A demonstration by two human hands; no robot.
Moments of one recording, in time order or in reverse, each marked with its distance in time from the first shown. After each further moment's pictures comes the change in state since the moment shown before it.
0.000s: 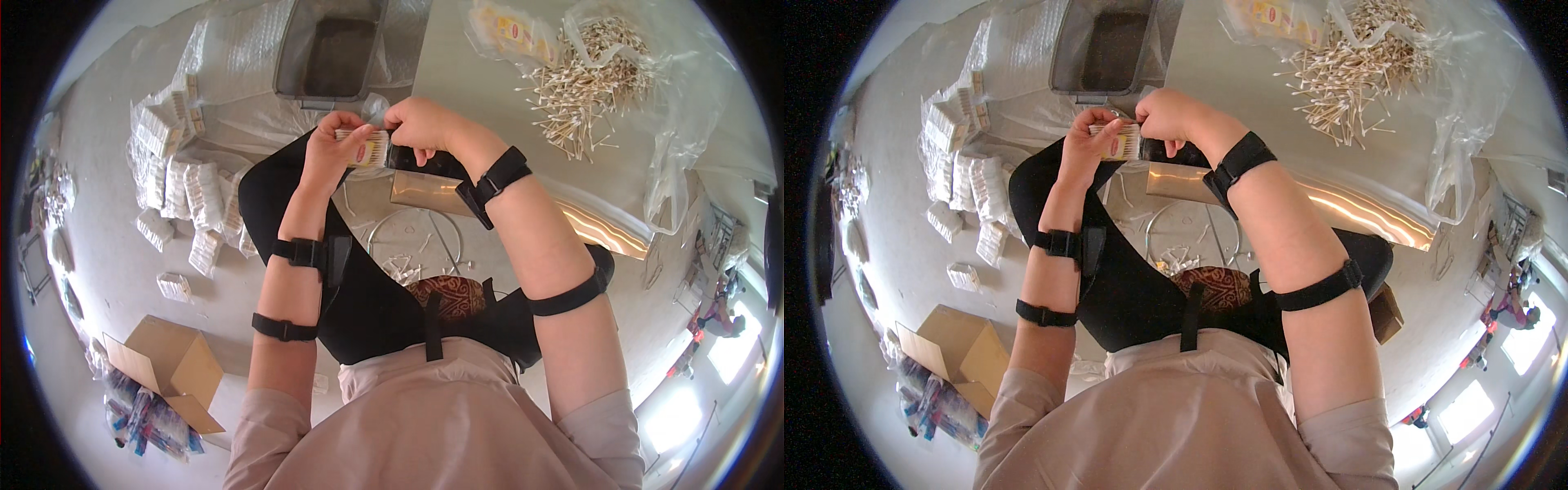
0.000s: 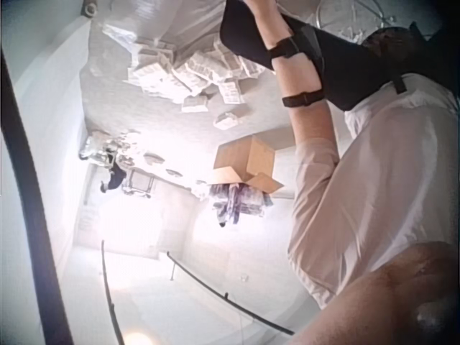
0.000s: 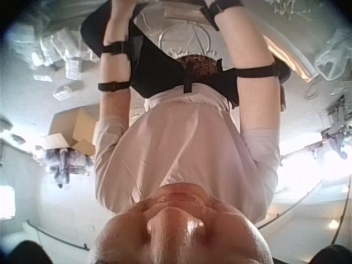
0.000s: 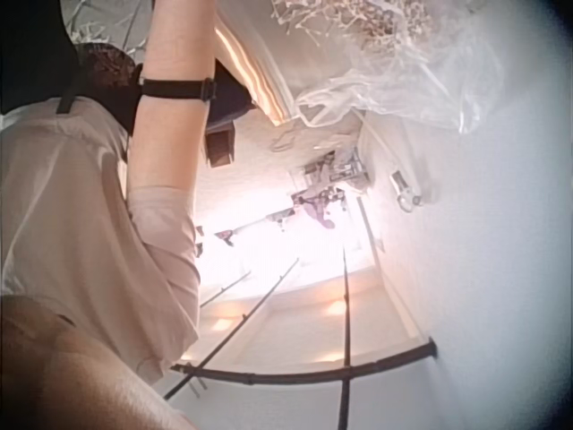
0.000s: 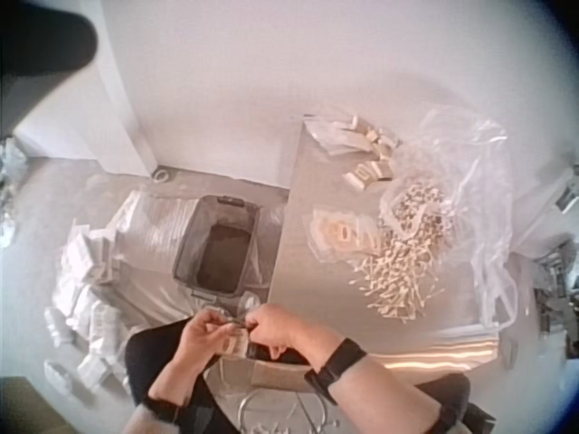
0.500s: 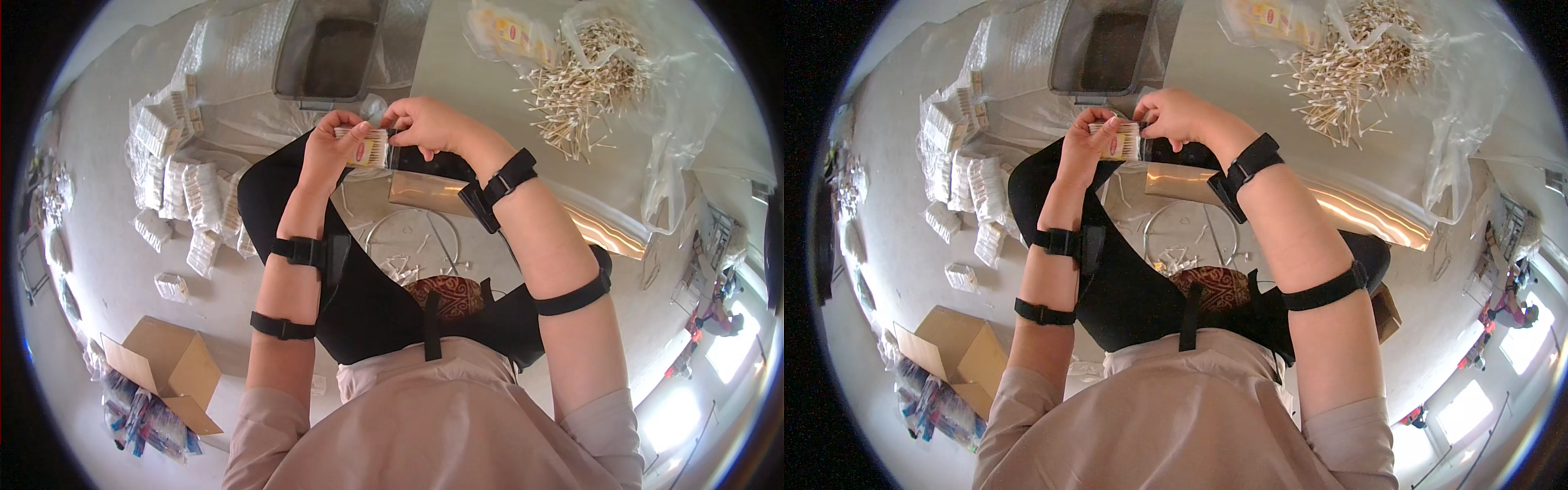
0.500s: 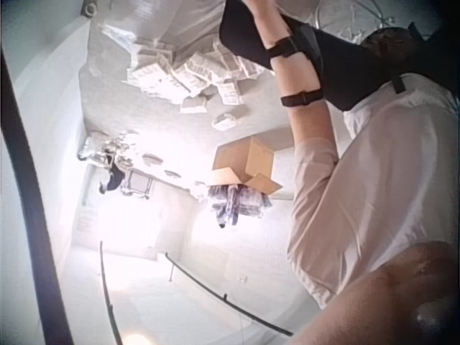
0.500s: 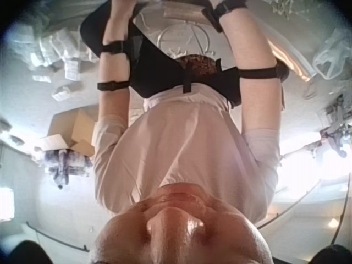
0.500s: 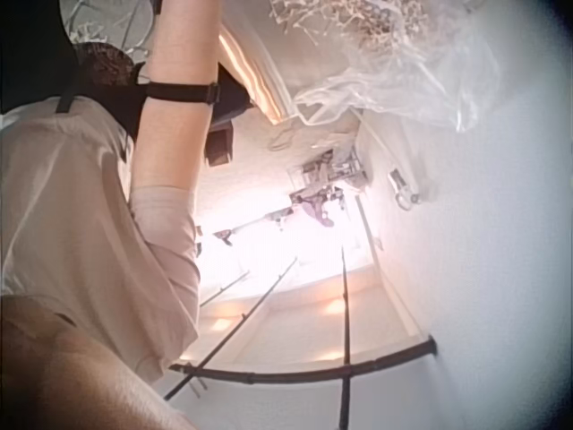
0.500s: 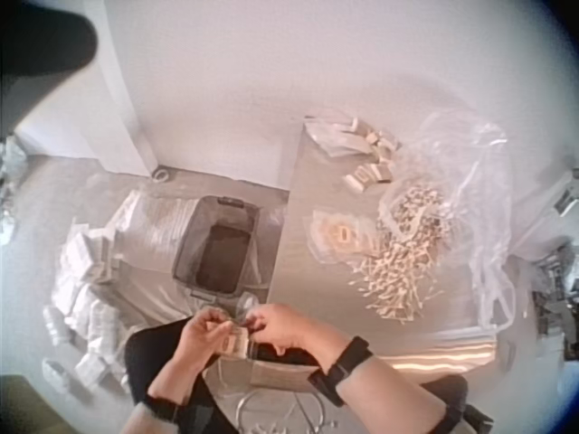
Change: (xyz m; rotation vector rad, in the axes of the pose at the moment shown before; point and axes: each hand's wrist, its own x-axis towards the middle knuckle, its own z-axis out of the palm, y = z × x) left_hand 0.002 -0.005 -0.008 0.015 -0.009 -0.029; right_hand -0.008 0.011 -0.001 0.101 0.047 -0.132
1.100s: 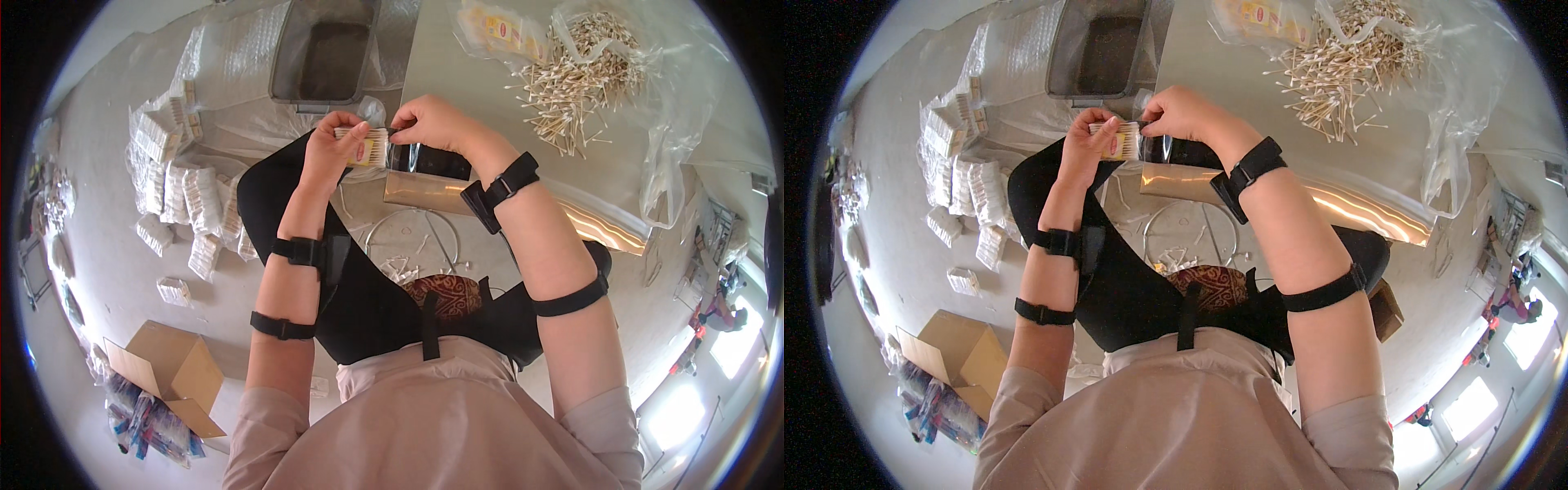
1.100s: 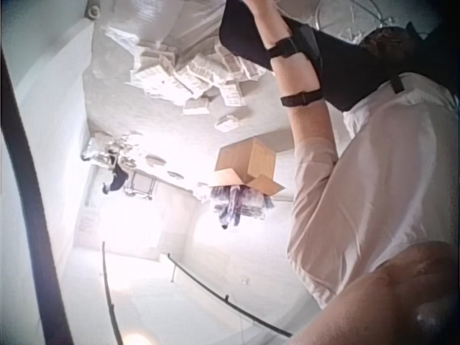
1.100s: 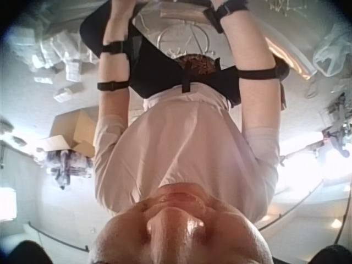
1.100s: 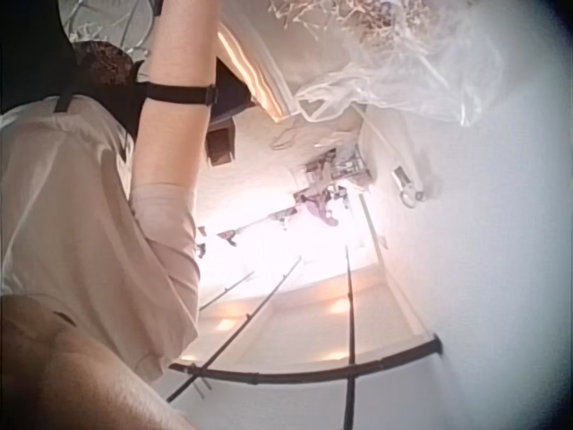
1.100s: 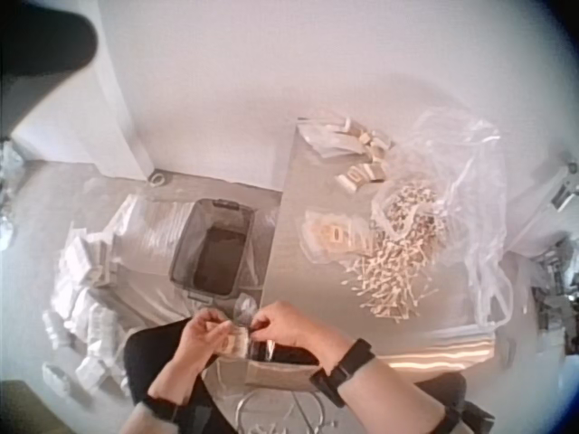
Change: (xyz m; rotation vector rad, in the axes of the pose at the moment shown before) left_hand 0.002 0.004 0.014 0.036 0.008 0.009; right_hand -0.005 0.021 -0.010 -0.167 0.117 -0.069
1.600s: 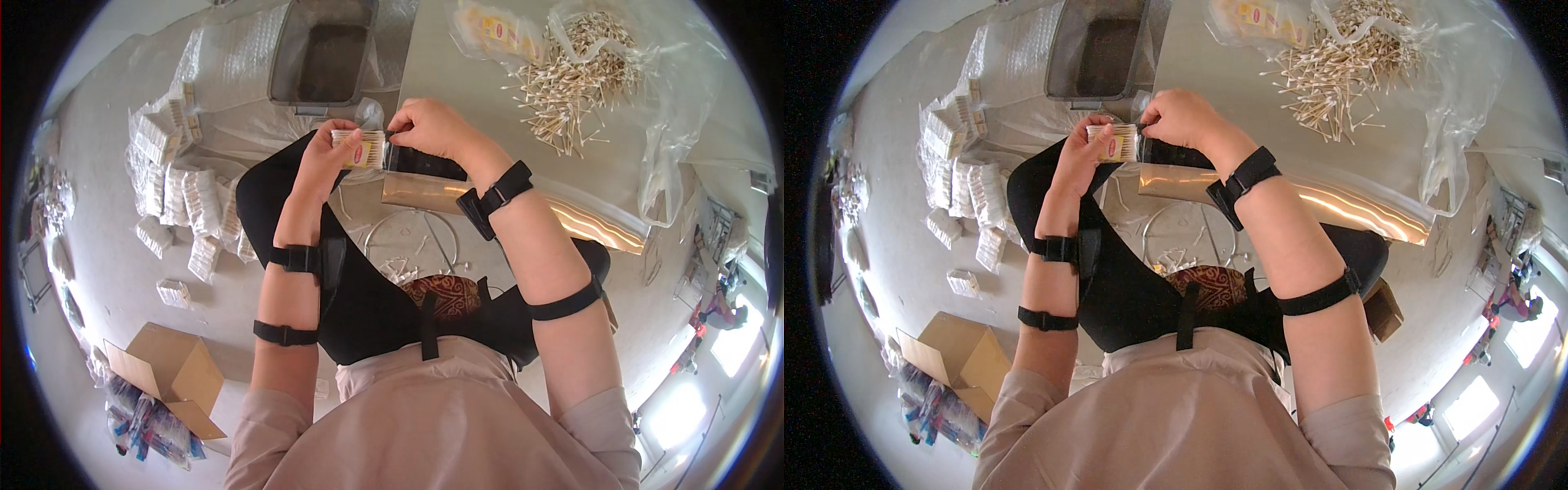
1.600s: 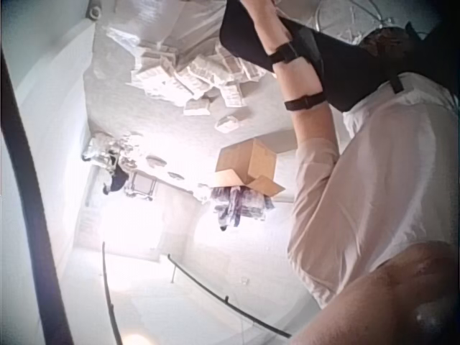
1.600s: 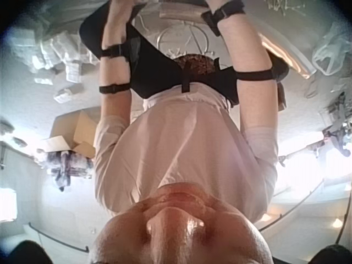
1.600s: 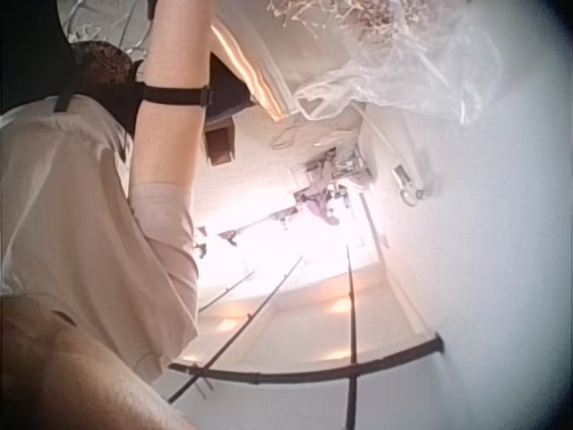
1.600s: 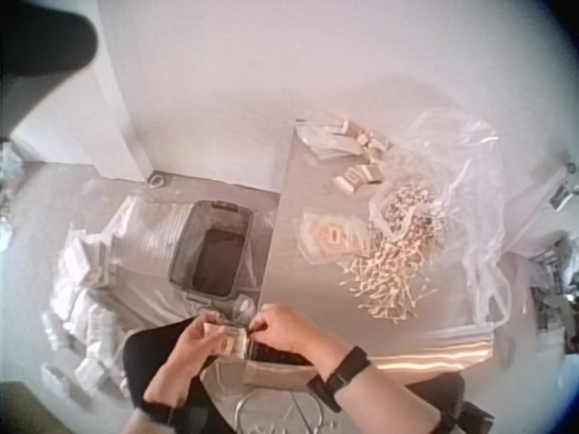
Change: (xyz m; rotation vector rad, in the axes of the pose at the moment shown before) left_hand -0.011 0.001 -0.007 -0.033 0.040 -0.078; right_hand -0.007 -0.007 0.009 -0.208 0.164 -0.107
